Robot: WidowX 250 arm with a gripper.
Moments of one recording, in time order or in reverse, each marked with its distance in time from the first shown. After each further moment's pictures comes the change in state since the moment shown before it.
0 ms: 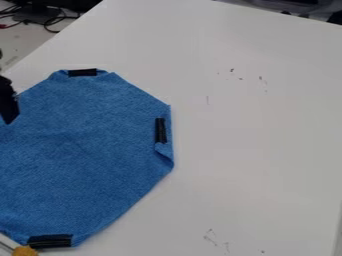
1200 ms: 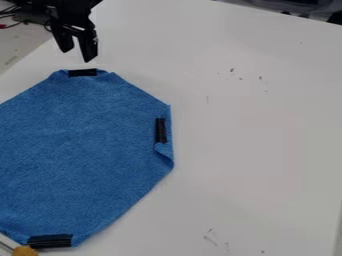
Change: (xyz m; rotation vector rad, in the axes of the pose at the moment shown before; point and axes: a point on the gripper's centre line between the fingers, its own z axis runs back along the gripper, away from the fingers) arm 0.151 -0.062 0.014 0.051 -0.108 -0.359
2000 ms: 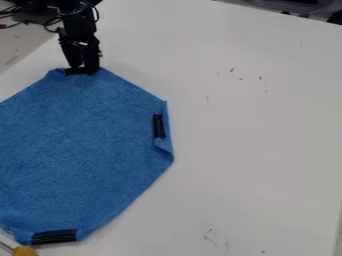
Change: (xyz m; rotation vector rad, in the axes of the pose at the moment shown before) arm 0.006 0.004 -0.041 -0.077 0.042 -0.024
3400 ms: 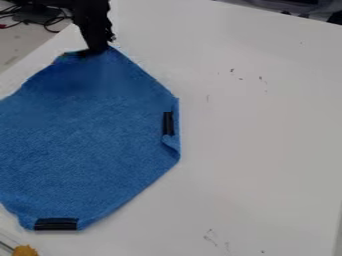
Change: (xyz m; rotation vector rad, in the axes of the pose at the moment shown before) arm 0.014 -0.035 0.058 0.073 -0.190 -0.090
